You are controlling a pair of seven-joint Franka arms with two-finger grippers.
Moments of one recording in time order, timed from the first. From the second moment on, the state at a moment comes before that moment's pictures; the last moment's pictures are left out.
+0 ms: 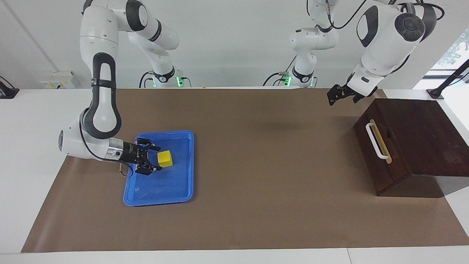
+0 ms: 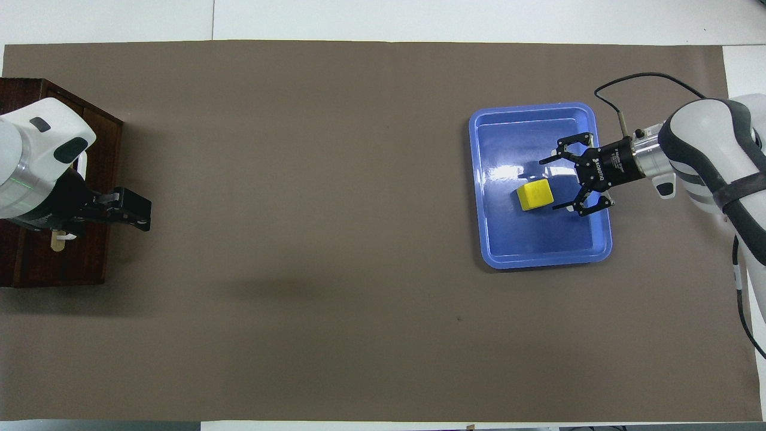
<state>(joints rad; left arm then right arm) -0.02 -0.02 -0.13 -1.72 -0.01 1.50 -0.15 -0.17 0.46 0.03 -1.75 0.73 1.81 0.88</state>
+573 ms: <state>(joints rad) -0.02 -0.05 -0.12 -1.71 -0.01 1.48 -0.11 -0.15 0.26 0.04 -1.68 0.51 1.74 0.88</state>
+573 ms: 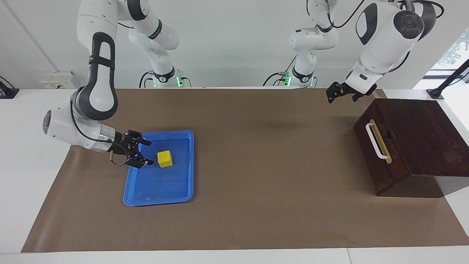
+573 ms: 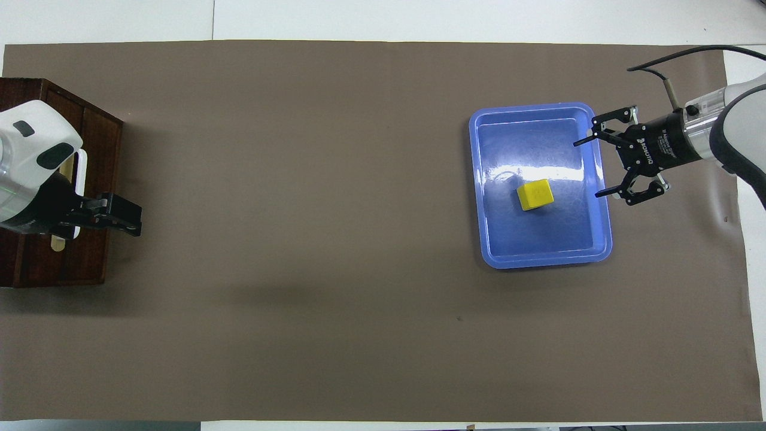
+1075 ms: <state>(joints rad) -0.02 -0.05 -0.11 -1.71 -0.01 1.48 -0.11 -0.13 0.14 0.04 -1.62 0.28 1.63 0.49</state>
